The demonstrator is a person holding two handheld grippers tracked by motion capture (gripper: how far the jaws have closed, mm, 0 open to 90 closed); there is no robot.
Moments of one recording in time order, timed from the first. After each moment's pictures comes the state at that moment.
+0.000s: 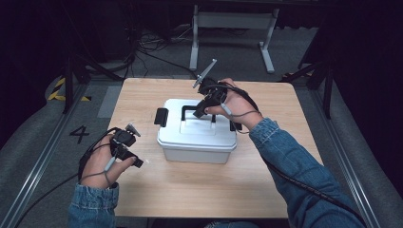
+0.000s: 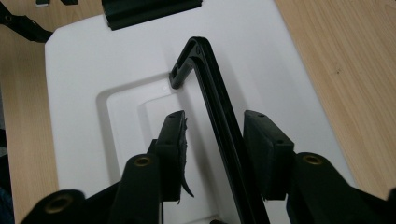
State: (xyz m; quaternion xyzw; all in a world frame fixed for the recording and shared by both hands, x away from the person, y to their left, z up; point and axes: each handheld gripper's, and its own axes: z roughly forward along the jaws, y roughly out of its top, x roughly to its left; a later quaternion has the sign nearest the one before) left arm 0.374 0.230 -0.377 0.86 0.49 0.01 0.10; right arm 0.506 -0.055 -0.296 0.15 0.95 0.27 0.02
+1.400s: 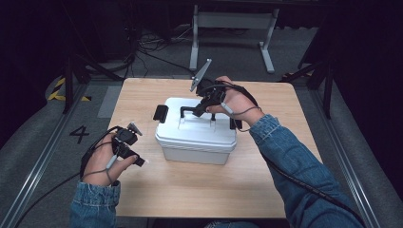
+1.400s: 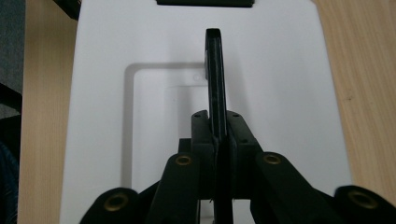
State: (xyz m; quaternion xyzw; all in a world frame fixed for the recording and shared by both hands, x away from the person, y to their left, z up) left arm 0.381 0.229 -0.379 0.87 0.48 0.01 0.10; right arm 0.501 -0.050 -0.283 0.07 0.96 0.26 0.01
